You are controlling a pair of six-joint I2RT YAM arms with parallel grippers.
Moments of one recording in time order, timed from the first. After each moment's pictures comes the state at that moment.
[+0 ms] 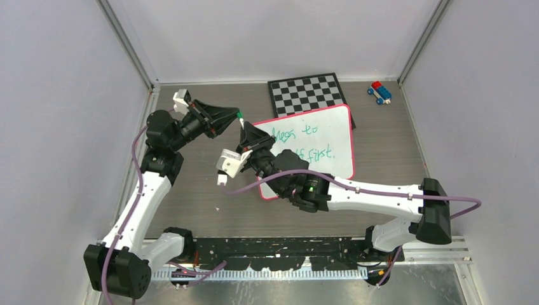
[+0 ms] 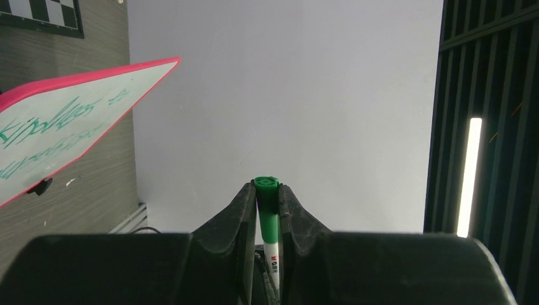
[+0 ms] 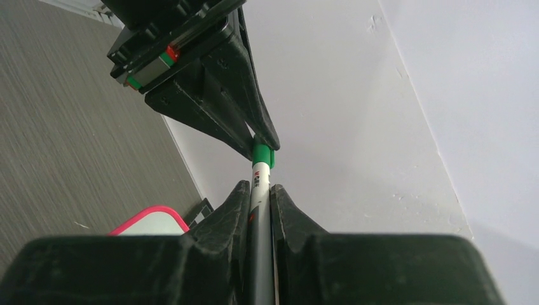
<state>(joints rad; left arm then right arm) -0.19 1.01 0.90 0.19 0.66 -1.61 1.29 1.43 1.20 0.40 0.59 -1.14</state>
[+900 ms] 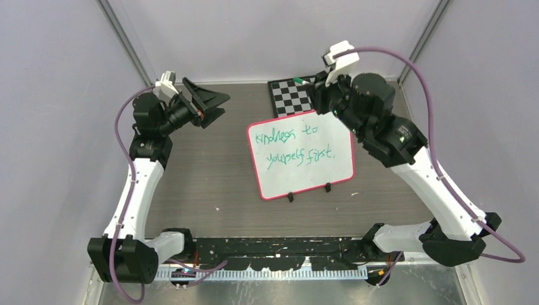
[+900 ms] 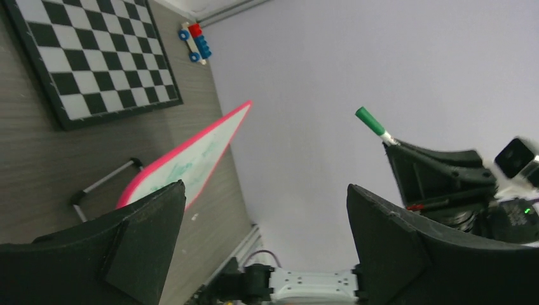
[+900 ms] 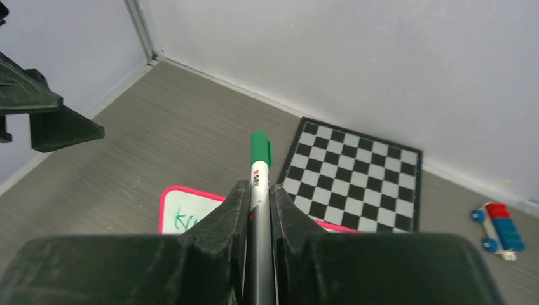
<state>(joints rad) -0.04 1.11 1.07 0.02 0.77 -1.18 0.80 1.23 1.65 -0.48 0.33 -0.06</state>
